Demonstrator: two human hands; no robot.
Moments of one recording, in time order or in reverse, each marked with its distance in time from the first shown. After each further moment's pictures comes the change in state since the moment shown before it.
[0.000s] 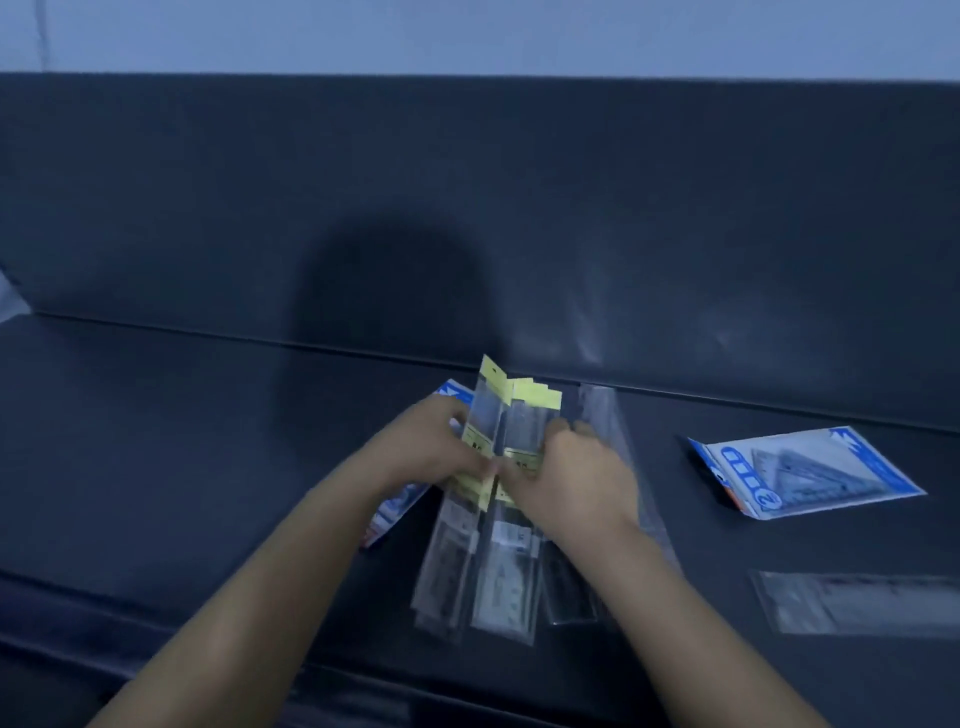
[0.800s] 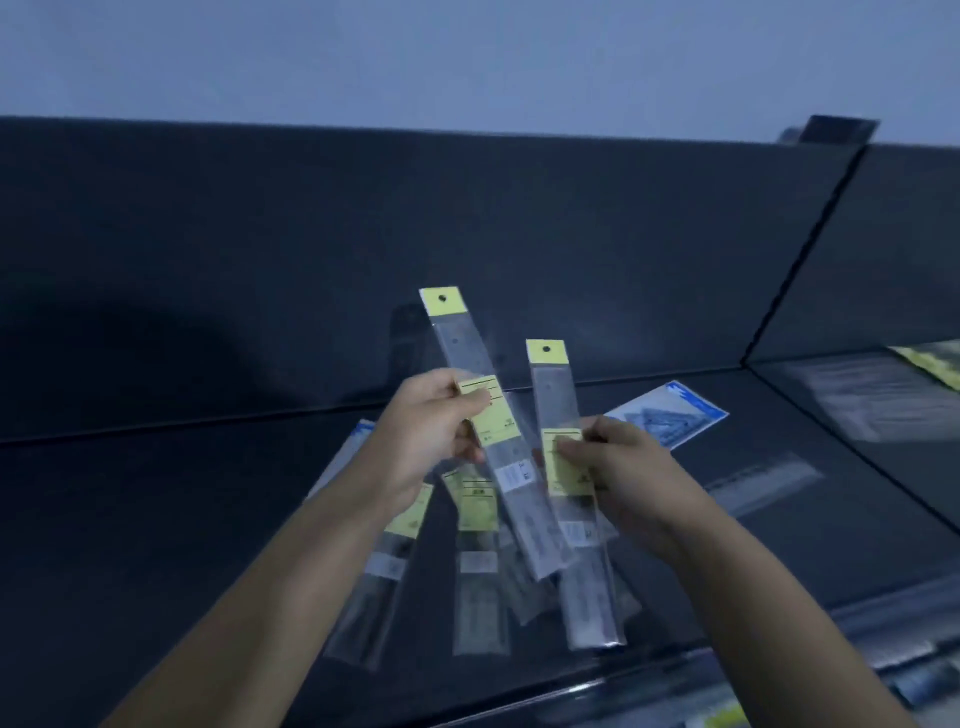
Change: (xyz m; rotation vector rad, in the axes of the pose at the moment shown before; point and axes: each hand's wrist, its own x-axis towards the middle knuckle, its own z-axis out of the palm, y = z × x) left_hand -0.008 0.049 0.004 -0.672 -0.205 0.283; right_hand -0.048 0.034 -0.051 1.218 0.123 0.427
